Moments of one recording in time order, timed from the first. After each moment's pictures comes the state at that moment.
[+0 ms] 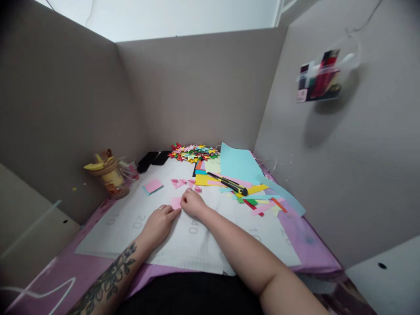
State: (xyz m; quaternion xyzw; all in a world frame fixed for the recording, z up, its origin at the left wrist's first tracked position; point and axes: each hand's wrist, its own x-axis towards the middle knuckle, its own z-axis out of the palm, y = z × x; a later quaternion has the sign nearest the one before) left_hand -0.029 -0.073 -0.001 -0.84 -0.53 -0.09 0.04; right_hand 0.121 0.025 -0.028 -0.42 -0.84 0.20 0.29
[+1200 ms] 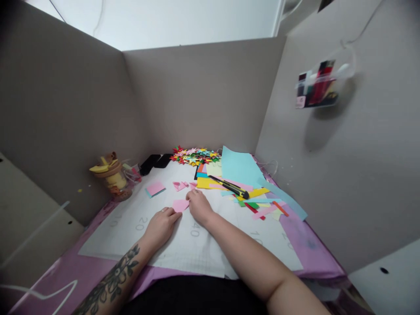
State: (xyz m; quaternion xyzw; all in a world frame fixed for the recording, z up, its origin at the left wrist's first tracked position) left_hand -0.027 -0.074 0.001 -0.83 -0.55 -0.08 0.04; right_hand 0.137 0.011 -0.016 -0.42 -0.85 0.11 0.31
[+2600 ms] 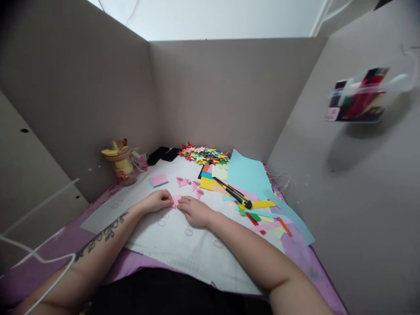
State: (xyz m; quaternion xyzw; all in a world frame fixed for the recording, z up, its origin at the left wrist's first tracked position) left_hand -0.063 -0.021 0.006 -0.74 -0.58 -0.20 -0.27; right_hand 0.156 0.014 -0.015 -0.12 -0.96 0.14 0.20
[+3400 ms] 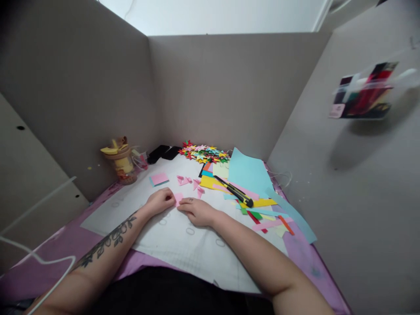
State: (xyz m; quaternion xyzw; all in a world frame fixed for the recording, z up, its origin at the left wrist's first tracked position) left_hand -0.047 -0.026 0.001 -0.73 -0.64 -0.21 -0.11; right_hand 0.162 0.012 -0.012 -0.11 -0.96 0.16 0.18
